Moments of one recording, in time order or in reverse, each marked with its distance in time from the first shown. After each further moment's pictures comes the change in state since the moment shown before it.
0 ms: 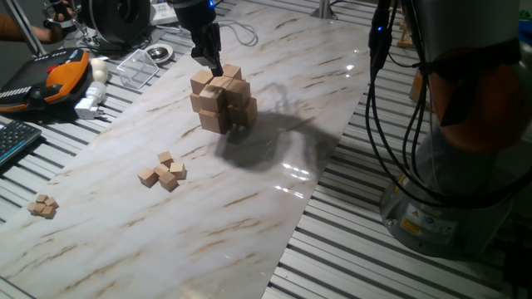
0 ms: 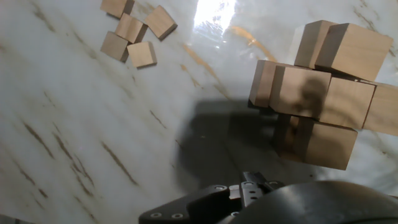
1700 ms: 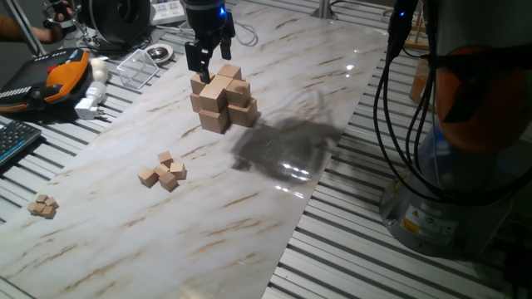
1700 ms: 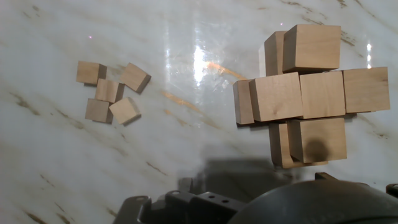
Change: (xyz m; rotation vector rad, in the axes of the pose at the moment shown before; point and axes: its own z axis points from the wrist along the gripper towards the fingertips) arm 0.000 0.000 0.000 0.016 -0.191 0.291
